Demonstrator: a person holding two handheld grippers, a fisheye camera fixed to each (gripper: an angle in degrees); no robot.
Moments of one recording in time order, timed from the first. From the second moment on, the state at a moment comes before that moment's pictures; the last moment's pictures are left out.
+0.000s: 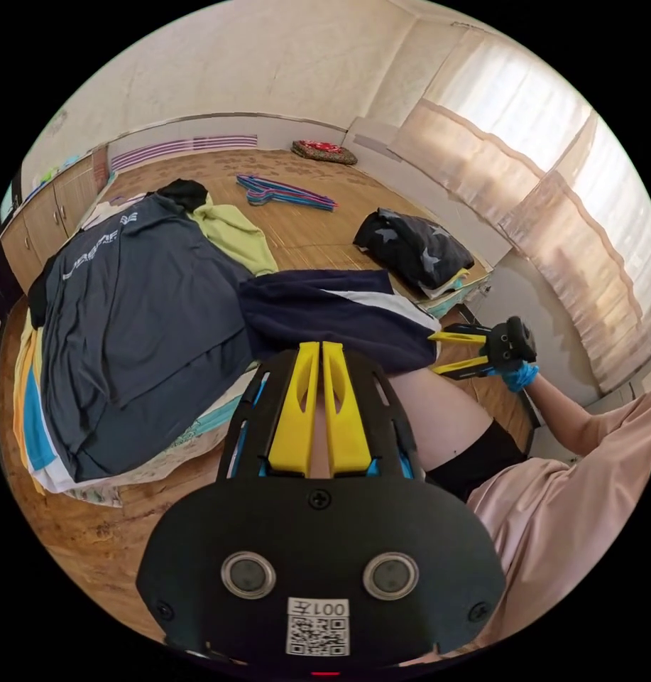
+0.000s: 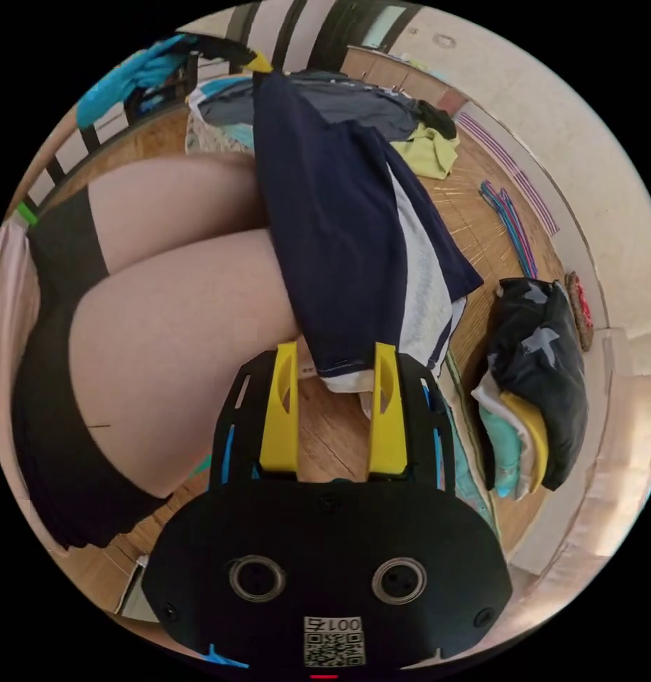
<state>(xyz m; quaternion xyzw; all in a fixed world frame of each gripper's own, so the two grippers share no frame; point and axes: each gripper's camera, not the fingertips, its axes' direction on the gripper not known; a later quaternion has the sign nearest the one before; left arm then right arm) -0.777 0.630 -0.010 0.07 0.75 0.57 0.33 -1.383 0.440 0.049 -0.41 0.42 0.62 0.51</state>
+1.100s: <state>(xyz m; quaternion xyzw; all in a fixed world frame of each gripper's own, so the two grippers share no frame) -0.860 0.723 -0.090 0.20 0.68 0.66 0.27 -1.335 0.328 0.026 -0.40 0.60 0.56 0.41</state>
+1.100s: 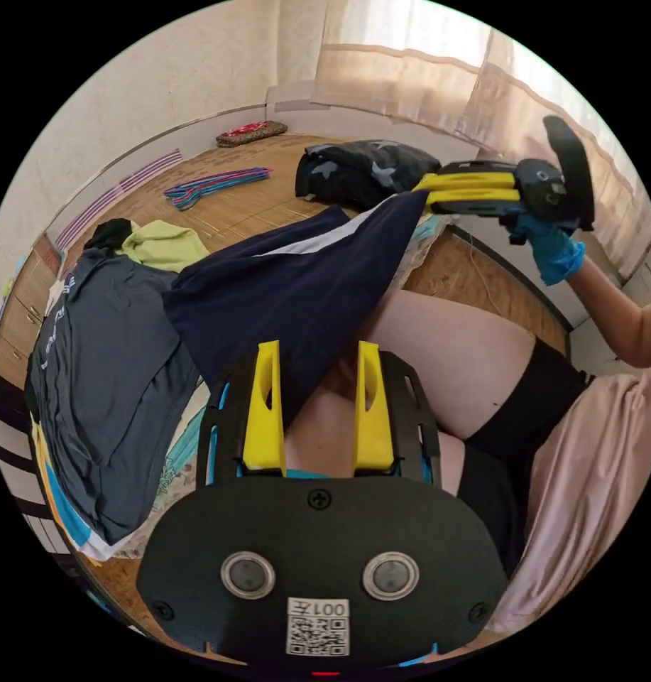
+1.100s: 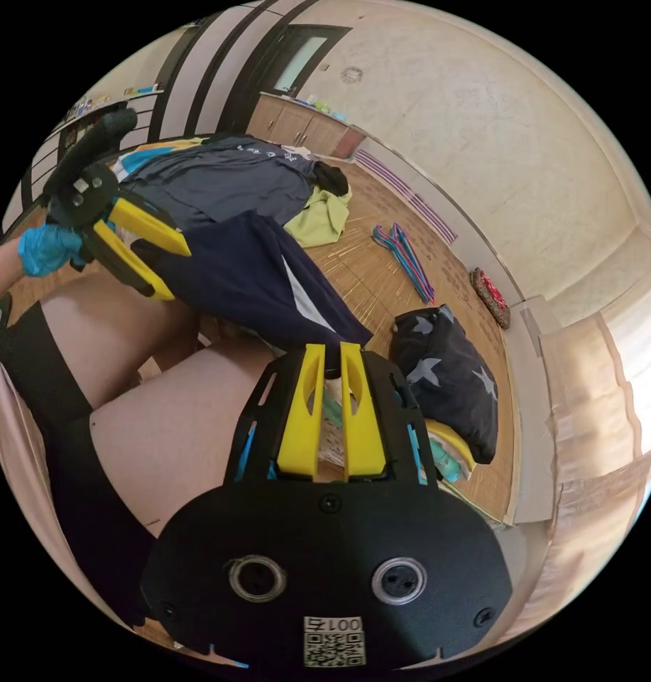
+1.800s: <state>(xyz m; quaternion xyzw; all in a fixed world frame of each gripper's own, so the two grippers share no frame) -0.944 0.683 -0.150 0.30 0.66 0.58 0.38 -1.400 0.252 -0.050 -0.31 0.64 0.58 0.39</state>
